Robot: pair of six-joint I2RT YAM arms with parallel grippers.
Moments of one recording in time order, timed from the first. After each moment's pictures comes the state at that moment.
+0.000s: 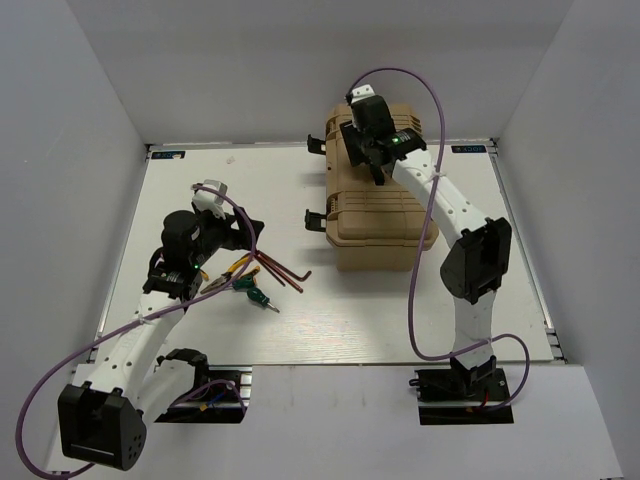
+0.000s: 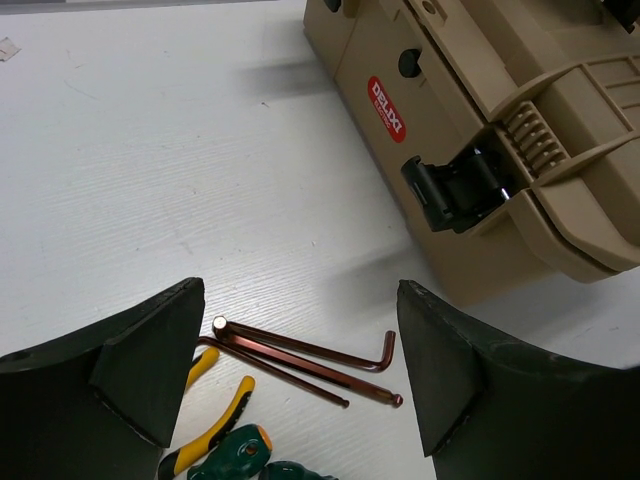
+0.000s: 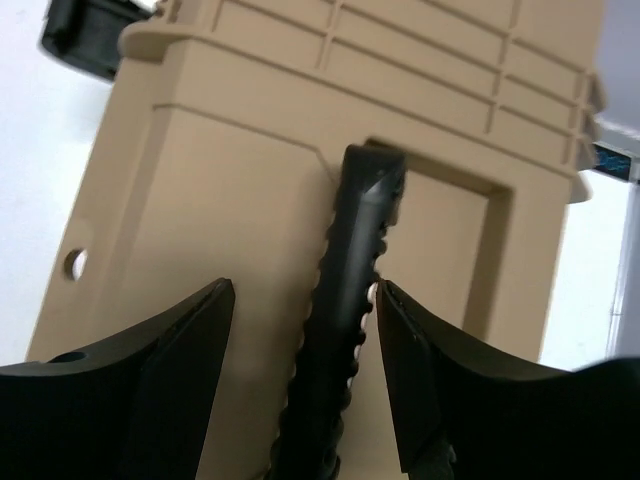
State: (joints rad) left arm -0.21 0.92 0.65 0.04 0.27 -0.18; right arm 0.54 2.00 2.06 -0.70 0.34 -0.03
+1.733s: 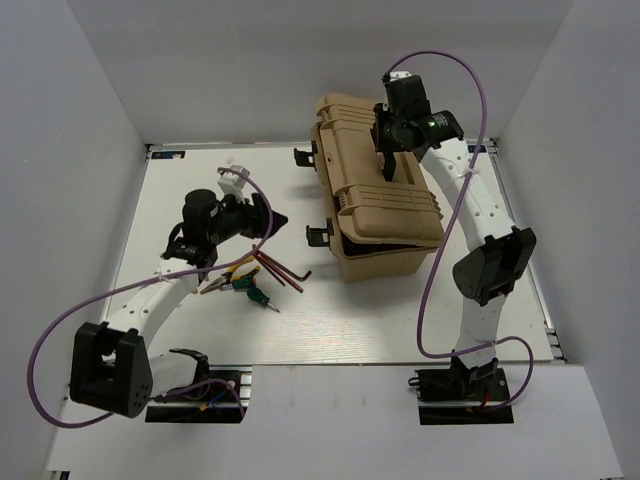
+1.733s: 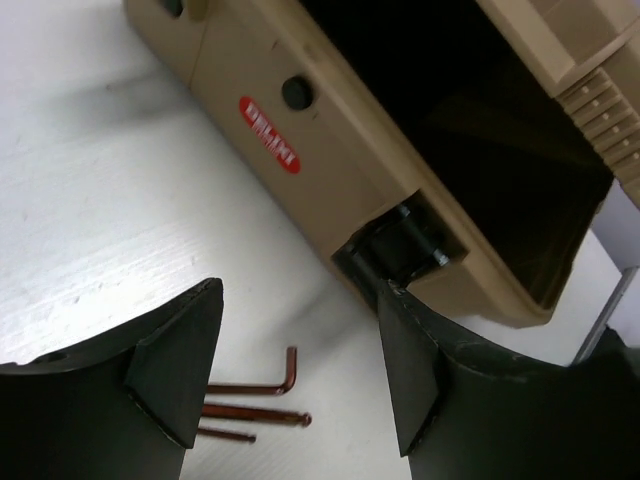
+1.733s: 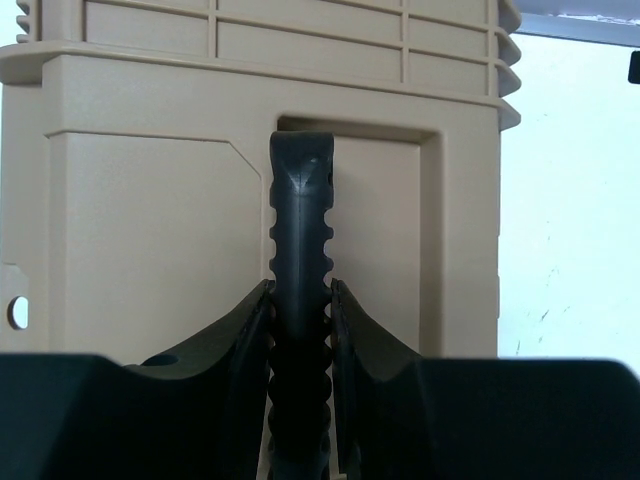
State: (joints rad) left arm -0.25 1.19 0.75 0.16 0.51 -0.32; right arm 0.45 1.94 2.19 -0.90 0.17 0.18
